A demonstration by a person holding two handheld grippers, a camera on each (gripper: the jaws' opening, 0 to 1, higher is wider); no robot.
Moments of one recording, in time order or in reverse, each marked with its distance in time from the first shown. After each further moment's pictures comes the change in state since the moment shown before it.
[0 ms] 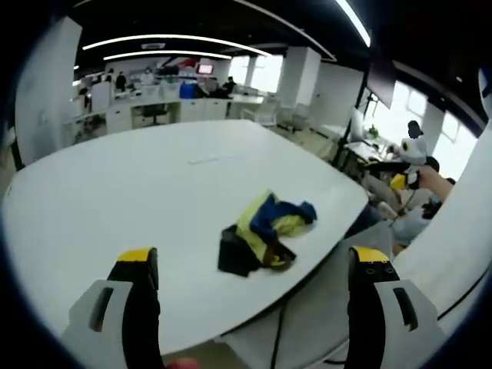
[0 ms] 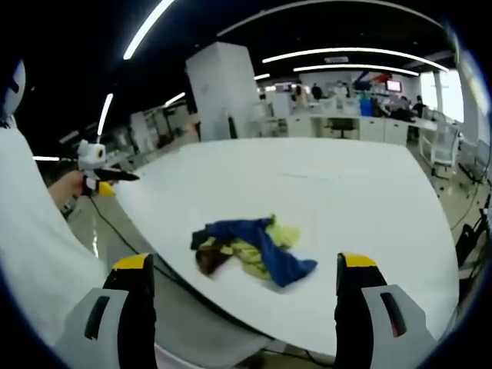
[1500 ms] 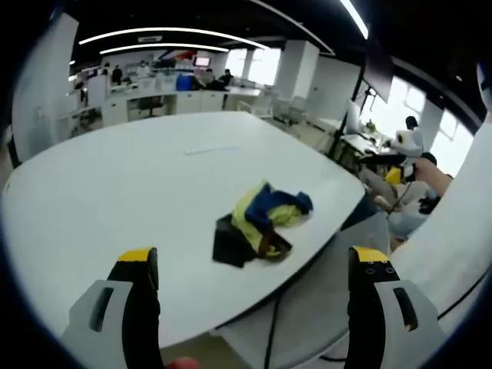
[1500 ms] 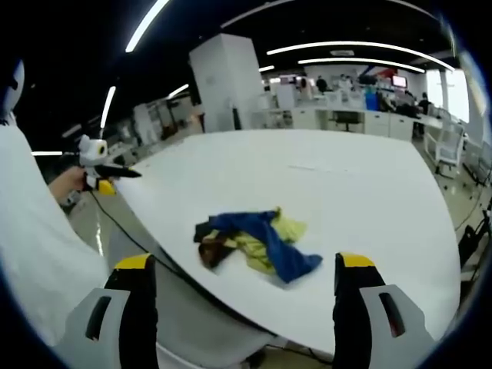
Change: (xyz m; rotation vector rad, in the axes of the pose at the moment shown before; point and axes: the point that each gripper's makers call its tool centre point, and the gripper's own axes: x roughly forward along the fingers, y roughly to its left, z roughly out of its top) left arm 0.003 -0.010 -0.012 -0.001 0.045 -0.026; right arm 0.010 0.007 -0.007 -0.009 0.052 0.026
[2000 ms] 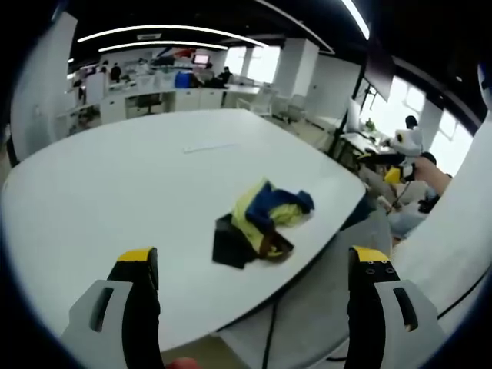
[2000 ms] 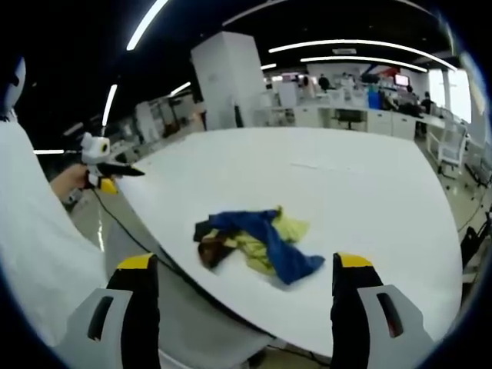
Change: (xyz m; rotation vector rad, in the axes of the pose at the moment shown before) left arm 0.013 0.006 -0.002 -0.005 0.016 -0.014; right arm 0.010 -0.003 -0.001 -0.003 0.014 0.014
